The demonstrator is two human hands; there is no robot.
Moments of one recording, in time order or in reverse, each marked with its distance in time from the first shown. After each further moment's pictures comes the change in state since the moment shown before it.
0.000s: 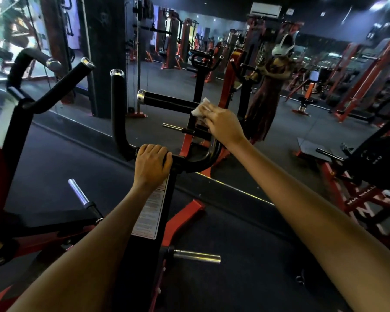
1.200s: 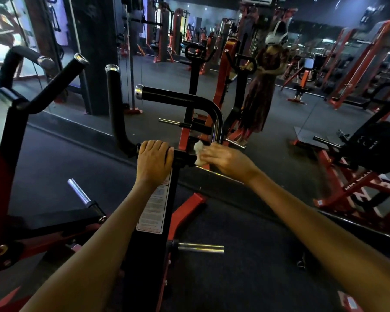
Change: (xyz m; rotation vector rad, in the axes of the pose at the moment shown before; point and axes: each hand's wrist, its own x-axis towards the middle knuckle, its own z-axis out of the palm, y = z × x) left_hand -0.003 -0.004 0.000 -0.006 -0.087 0.016; right_hand -0.103 -0.011 0.014 0.004 -0.065 -0.413
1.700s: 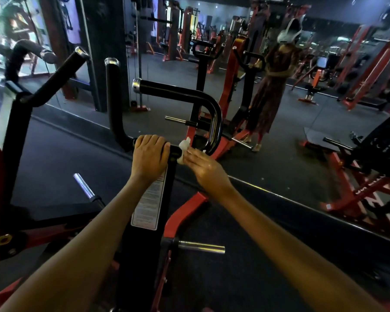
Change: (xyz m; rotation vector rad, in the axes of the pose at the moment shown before) left_hand -0.001 0.002 0.000 0.035 0.030 0.004; right_hand 0.012 -0.057 0.037 0.001 0.207 0.164
